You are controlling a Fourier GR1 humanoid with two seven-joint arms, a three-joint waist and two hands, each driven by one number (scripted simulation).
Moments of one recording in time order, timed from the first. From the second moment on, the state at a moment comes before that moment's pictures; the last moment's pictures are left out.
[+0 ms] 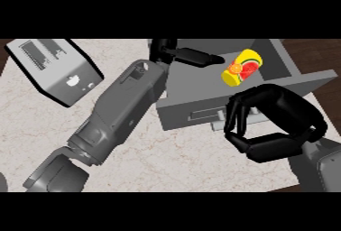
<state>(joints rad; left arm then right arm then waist) -1.26 0.00 -0.27 -0.40 0.56 0.26 -0.43 -0.39 -0.25 0.10 -1.77 -0.29 0.54 0.15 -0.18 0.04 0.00</state>
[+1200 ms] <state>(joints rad) -1.09 0.05 -0.23 -0.51 0.66 0.21 -0.56 -0.44 -0.31 0.34 -1.14 0.48 0.36 -0.11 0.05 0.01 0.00</state>
